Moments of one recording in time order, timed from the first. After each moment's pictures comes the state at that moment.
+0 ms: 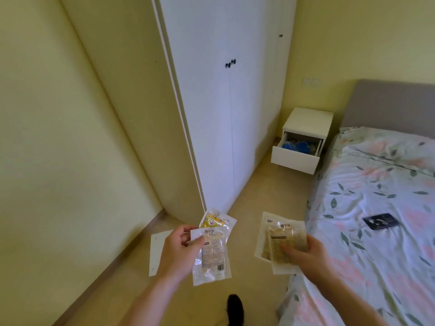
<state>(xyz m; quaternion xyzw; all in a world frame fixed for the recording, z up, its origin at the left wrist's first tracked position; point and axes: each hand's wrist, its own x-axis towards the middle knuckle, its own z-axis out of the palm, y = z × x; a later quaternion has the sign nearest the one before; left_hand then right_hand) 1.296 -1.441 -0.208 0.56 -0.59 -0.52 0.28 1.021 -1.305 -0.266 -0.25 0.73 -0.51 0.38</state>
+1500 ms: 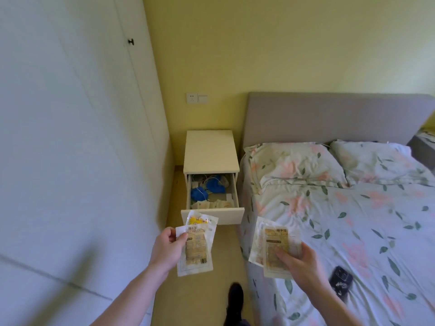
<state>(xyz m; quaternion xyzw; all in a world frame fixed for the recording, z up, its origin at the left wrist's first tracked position) 0.600 -2.039 -0.306 0.41 -0.70 -0.58 0.05 0.482 -1.726 -0.279 0.02 0.81 -0.55 0.20</state>
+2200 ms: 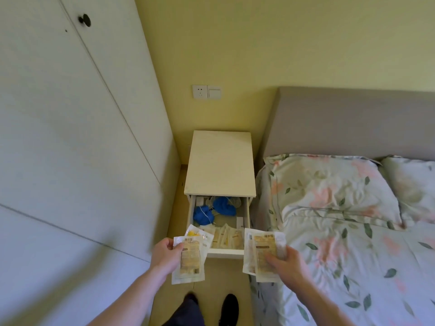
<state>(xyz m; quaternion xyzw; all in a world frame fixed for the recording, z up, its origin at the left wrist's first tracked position) 0.320 -2.204 -0.402 0.53 -0.68 -0.50 -0.06 0.157 -1.915 -0.352 0.03 0.82 -0.46 0.33</state>
